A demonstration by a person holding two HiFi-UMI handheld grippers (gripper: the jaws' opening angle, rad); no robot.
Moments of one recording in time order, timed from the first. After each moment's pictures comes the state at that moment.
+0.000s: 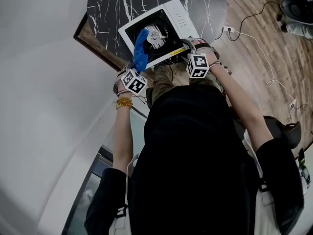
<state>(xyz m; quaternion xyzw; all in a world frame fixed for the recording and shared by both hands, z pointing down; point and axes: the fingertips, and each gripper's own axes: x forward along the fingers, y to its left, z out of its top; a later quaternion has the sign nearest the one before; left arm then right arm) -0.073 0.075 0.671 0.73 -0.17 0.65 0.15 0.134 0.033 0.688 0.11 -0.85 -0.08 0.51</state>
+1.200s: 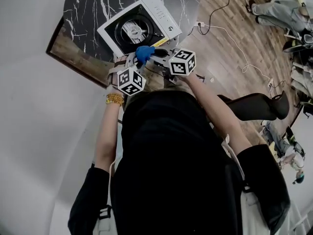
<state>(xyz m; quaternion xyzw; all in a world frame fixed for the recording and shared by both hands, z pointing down) 0.046 0.076 0.603 0.89 -0.08 0.44 -0.04 0.045 0.047 0.561 0.28 -0.86 0.43 0.04</state>
